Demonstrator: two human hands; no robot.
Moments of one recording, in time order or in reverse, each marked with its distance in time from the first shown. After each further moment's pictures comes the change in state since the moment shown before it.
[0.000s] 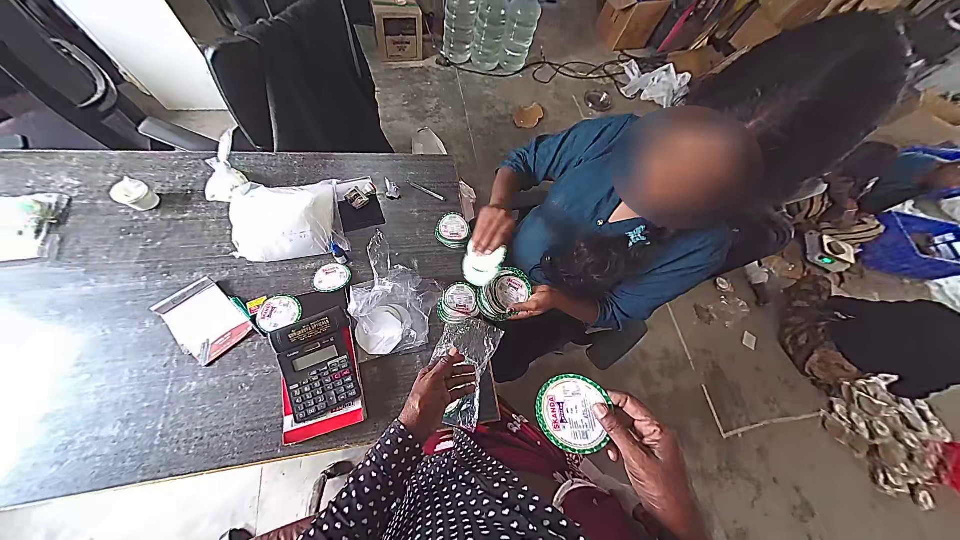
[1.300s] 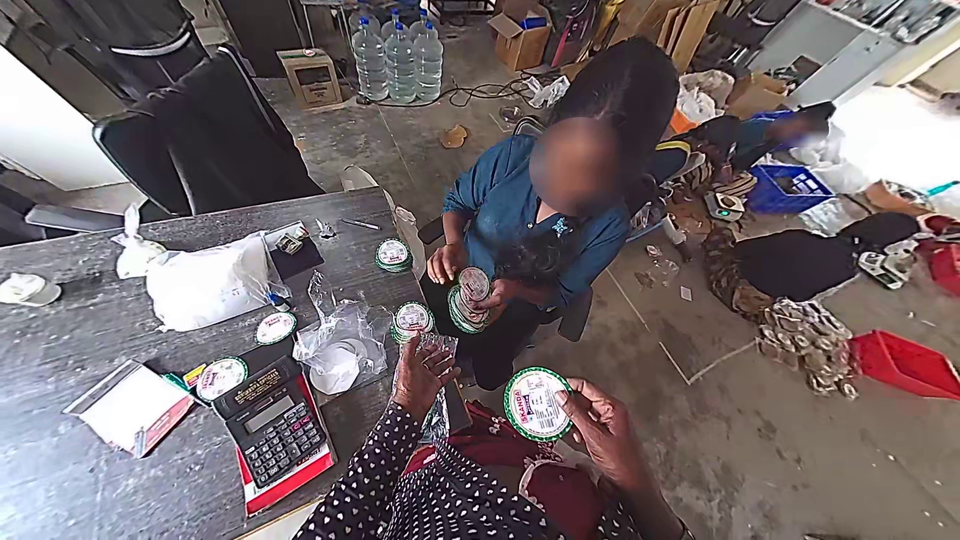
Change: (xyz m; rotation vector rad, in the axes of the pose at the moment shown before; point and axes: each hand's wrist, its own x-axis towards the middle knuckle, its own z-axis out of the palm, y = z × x) left_hand 0.035 0.010 0.063 -0.069 0.057 -0.055; right_hand -0.023 -0.004 -0.017 0.090 0.128 -0.018
